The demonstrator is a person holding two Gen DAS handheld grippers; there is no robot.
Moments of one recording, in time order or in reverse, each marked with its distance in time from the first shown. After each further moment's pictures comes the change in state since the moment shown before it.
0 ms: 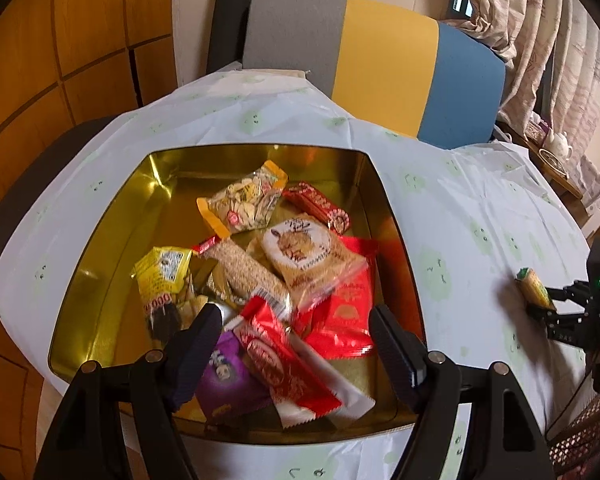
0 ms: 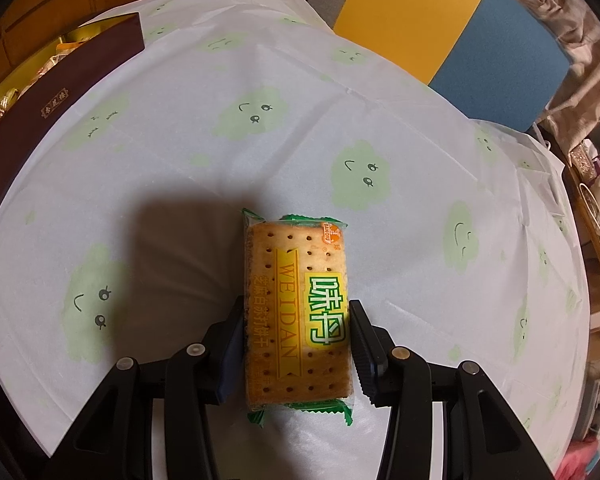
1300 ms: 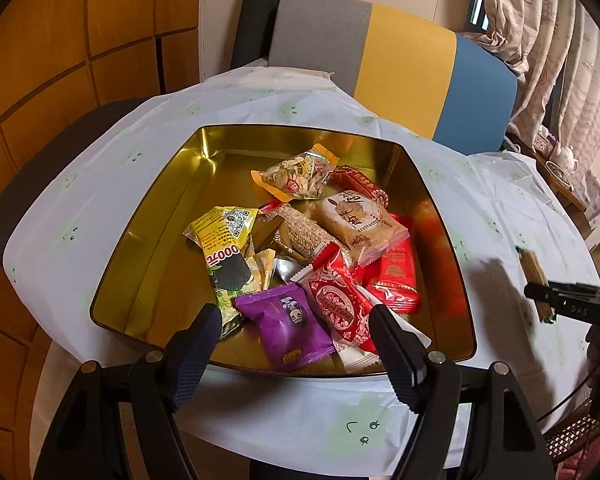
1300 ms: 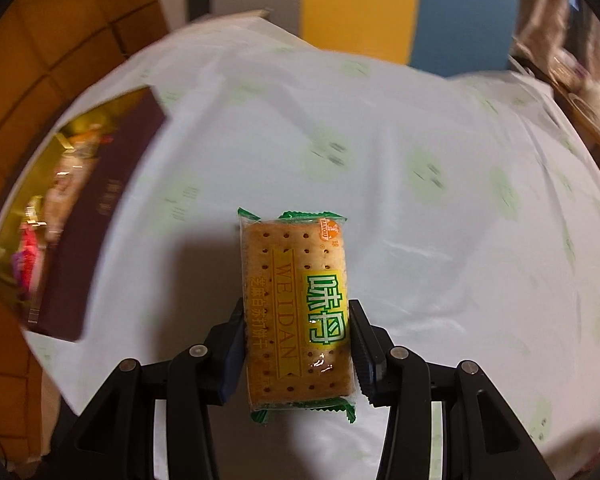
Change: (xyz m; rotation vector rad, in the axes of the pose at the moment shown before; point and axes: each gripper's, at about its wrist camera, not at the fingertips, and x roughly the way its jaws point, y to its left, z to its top) left arm -0.025 0.047 -0.035 -0.061 -0.016 0.016; right arm -0.017 0.042 0.039 0.323 -0.056 0.138
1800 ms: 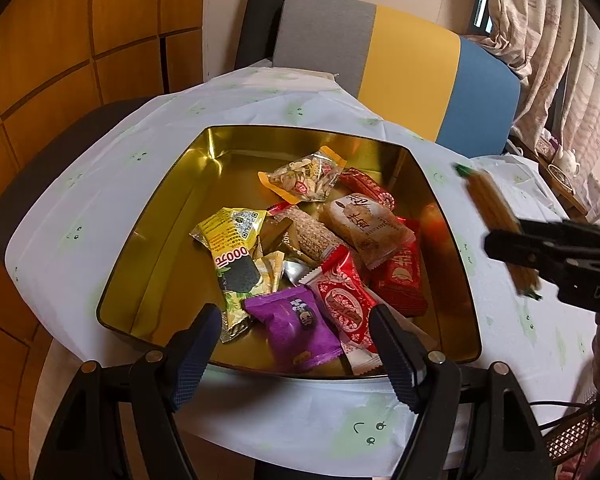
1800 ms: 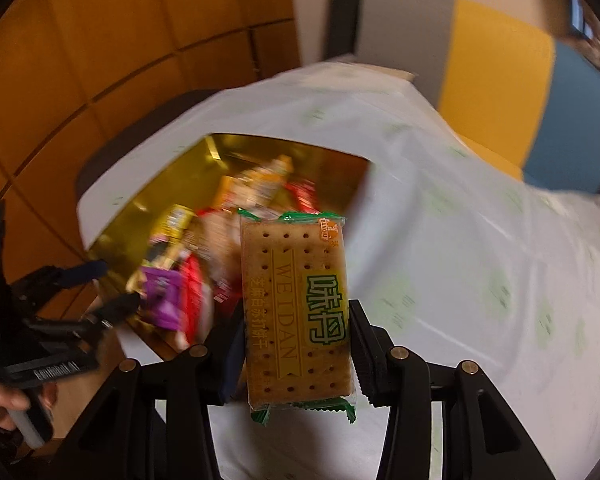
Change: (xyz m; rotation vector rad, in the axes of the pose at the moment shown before) left arm 0.000 0.007 0.002 -0.010 -0.002 0.007; right arm -0.048 0.167 0.027 -0.311 -0.138 0.223
